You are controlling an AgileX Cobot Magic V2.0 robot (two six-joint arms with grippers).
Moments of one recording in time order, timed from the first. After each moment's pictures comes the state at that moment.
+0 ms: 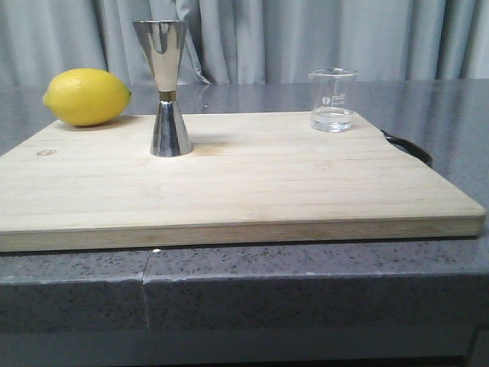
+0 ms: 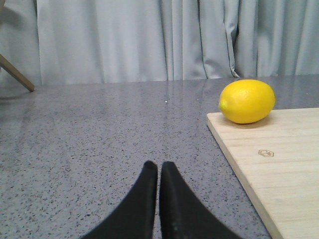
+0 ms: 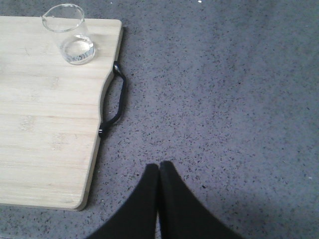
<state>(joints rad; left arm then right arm) -0.05 0.00 0.00 -0.03 0.06 0.03 0.29 0.67 -0.77 -0.18 0.80 0.23</state>
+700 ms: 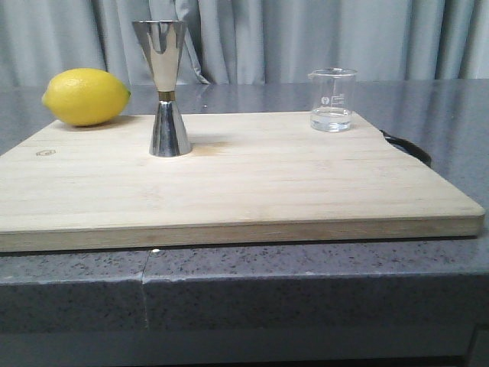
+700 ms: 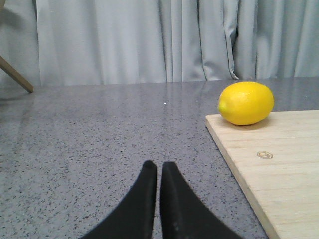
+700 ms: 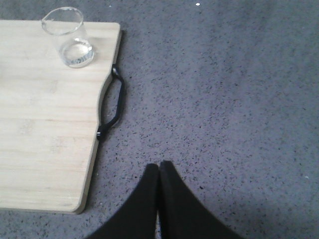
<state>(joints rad) -0.05 0.00 0.00 -0.03 0.06 0.03 0.26 0.63 -0.75 -0.17 0.79 0.23</state>
